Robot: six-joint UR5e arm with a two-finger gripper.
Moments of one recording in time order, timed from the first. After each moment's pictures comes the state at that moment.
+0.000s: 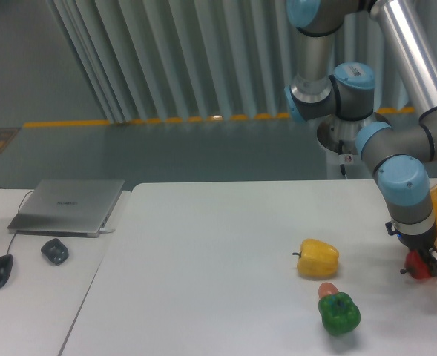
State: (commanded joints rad) arm 2.43 -1.97 -1.63 -1.14 1.83 1.35
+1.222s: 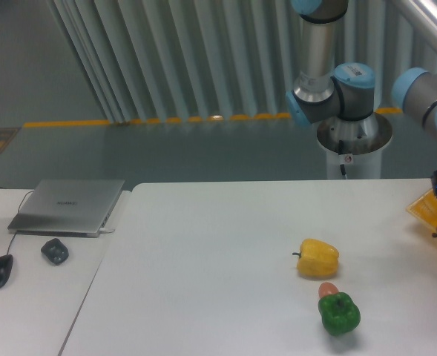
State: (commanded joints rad) arm 2.65 -1.85 -1.54 -1.38 1.74 1.71
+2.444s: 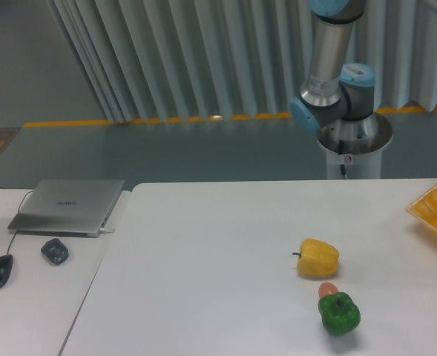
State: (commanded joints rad) arm 2.80 -1.86 -1.54 -1.34 1.70 2.11
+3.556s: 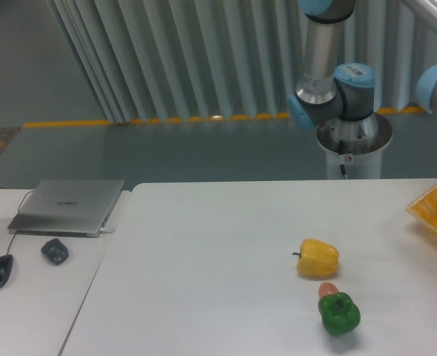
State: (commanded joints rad) arm 2.60 -1.87 -1.54 -1.27 1.61 1.71
